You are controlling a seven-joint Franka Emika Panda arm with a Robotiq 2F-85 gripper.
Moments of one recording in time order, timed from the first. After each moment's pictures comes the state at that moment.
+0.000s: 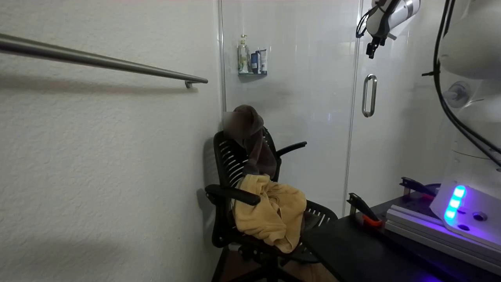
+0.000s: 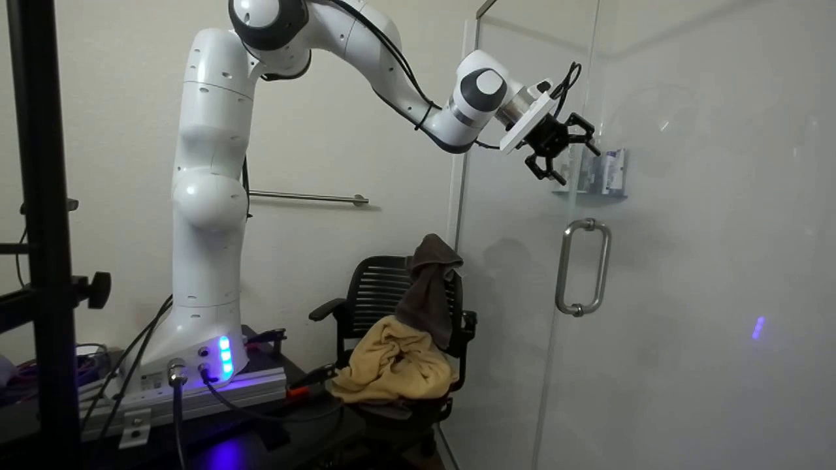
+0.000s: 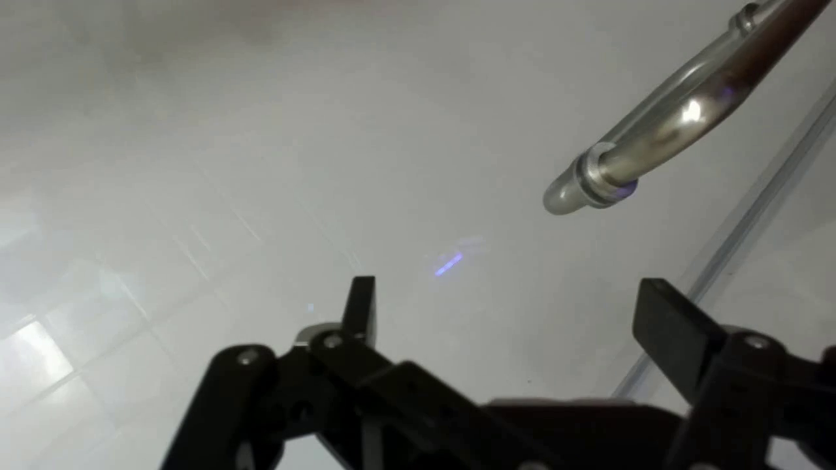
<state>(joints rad) -0.18 0.10 -0.50 -1.89 -0.56 2.84 -0.40</state>
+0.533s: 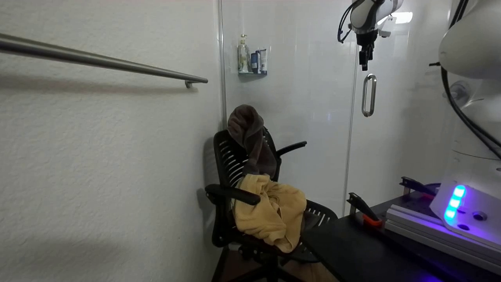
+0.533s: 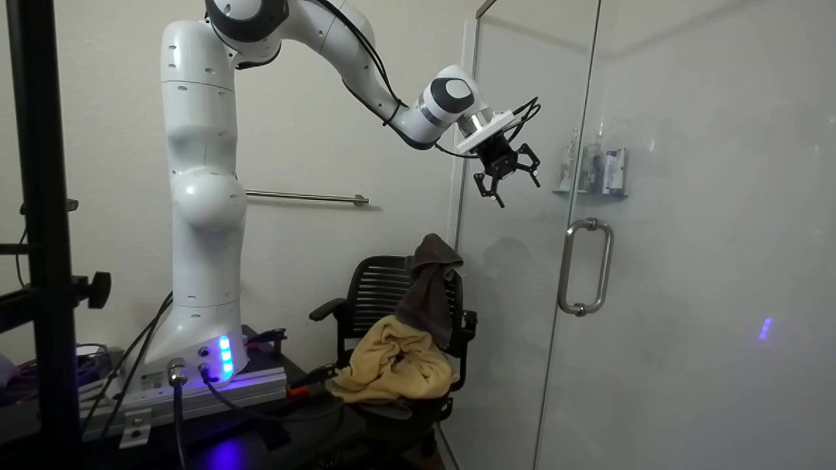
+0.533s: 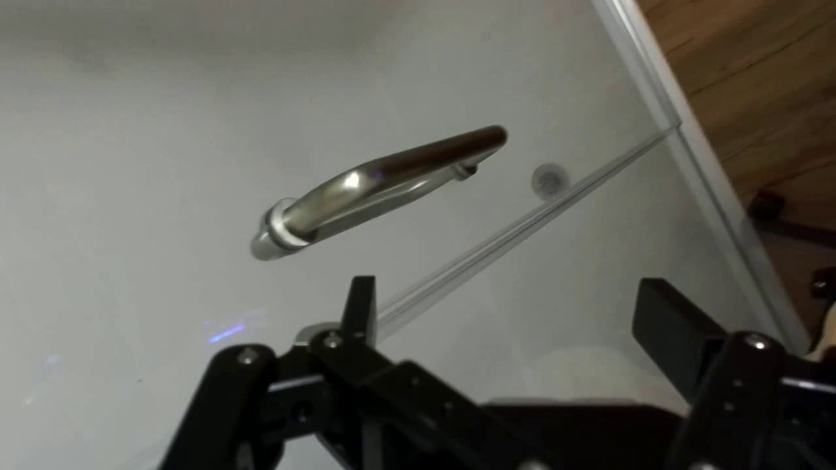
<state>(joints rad) -0.18 -0.07 -0.30 -2.06 -0.61 2.44 -0.56</state>
